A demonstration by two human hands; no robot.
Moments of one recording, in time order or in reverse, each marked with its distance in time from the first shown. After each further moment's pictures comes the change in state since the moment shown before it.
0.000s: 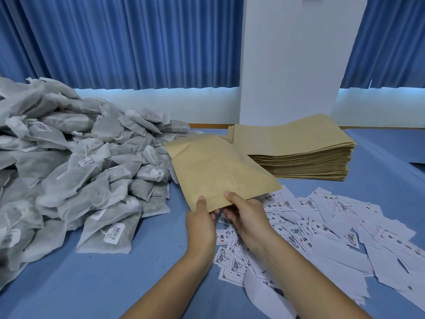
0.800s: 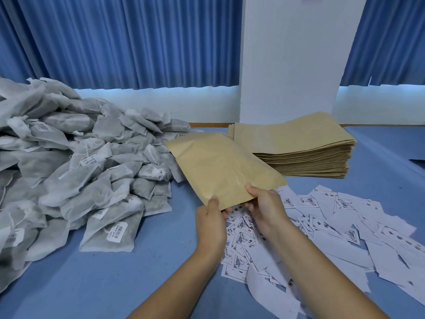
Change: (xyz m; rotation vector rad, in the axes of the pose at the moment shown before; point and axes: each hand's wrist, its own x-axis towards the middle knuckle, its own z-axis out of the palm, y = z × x) left_hand -0.005 -0.002 0.007 0.198 -0.045 0.014; right_hand 0.014 -0.024 -0.018 0.039 0.150 -0.015
